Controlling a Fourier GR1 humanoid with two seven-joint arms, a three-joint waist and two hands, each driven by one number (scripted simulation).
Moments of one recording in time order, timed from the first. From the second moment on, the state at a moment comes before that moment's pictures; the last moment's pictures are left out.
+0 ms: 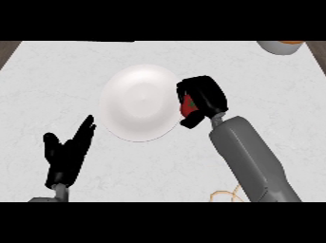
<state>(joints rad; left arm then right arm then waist) 0.01 0.13 -0.10 -1.45 0.11 0.06 0.22 -0.68 -0.05 0.26 -0.97 0.89 -0.11 -0.02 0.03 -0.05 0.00</state>
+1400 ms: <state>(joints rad) -0.04 0.11 -0.13 -1.46 0.10 0.04 0.25 -0.86 -0.01 0.54 -0.92 1.23 -0.95 1.09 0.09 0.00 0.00</state>
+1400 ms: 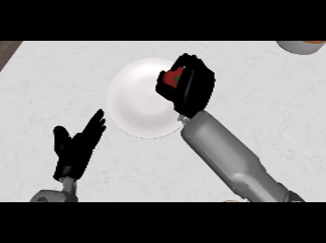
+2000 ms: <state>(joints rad) -0.04 0.10 -0.13 -1.46 0.10 0.04 0.22 -0.92 -0.01 0.49 -0.70 1.13 -0.98 1.16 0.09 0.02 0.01</state>
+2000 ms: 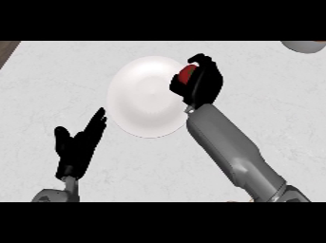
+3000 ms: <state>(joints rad) -0.03 0.10 -0.11 -1.47 0.10 0.04 0.23 -0.84 -0.01 0.55 -0.78 0.58 -1.29 0.74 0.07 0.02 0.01</state>
